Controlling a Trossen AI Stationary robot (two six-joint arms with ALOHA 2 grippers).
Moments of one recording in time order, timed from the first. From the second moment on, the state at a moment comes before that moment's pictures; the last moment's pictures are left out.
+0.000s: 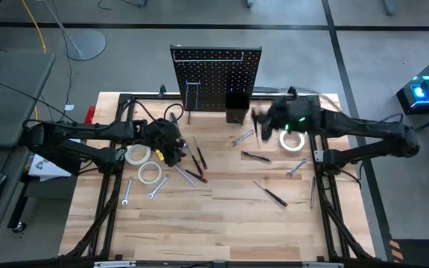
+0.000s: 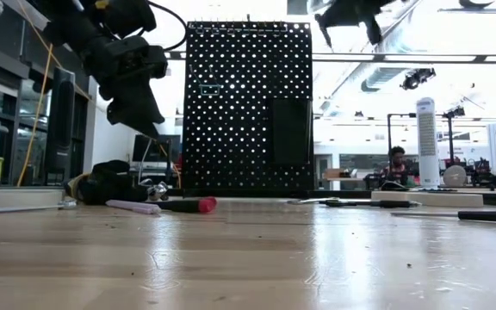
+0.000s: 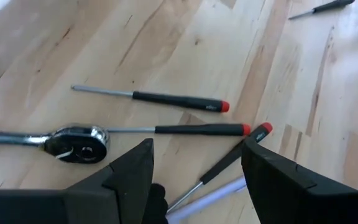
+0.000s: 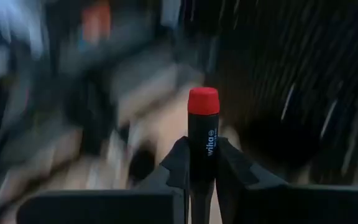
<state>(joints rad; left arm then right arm) 0.20 1.15 0.68 -0.39 0.07 -0.34 -0.17 1.04 0.98 -0.18 0.30 0.41</state>
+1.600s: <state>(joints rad) 0.20 1.15 0.68 -0.32 0.02 -0.40 -0.23 1.15 0.98 -0.11 0.54 0.21</state>
